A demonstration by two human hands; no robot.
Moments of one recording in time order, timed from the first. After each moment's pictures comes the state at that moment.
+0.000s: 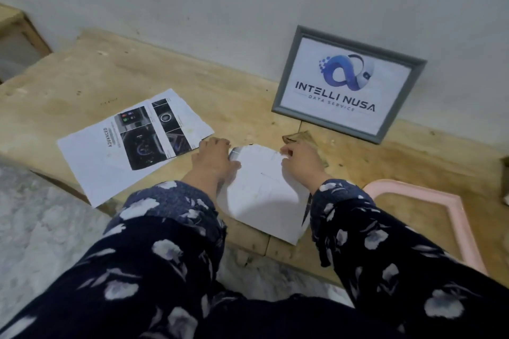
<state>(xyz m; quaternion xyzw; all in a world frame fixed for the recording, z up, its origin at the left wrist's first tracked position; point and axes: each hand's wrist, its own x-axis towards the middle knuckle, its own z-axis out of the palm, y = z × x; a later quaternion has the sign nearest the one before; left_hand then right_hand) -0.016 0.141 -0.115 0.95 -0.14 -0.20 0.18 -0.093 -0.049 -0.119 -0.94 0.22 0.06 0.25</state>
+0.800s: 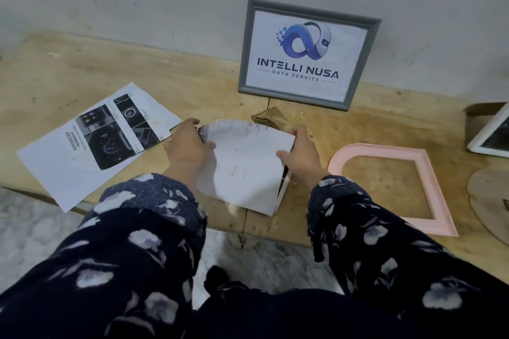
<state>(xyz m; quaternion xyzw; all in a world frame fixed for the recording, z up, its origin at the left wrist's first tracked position) -0.039 0.119 -0.113 0.96 -0.08 -0.10 0.23 -0.166 -0.074 -0.118 -0.85 0.33 -0.01 0.41</state>
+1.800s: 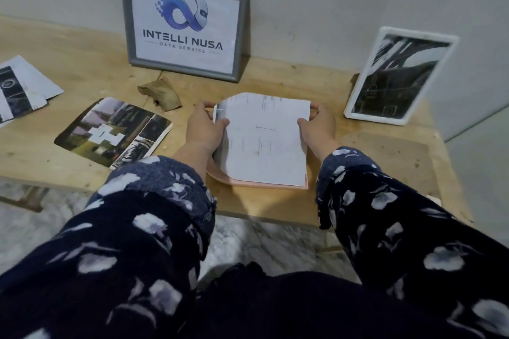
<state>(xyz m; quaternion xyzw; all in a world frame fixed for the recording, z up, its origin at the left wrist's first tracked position) -0.249 -0.124 -0.100 0.87 -0.09 -0.13 0.47 -0.360 -0.316 -0.097 -0.76 0.43 -0.15 0.47</state>
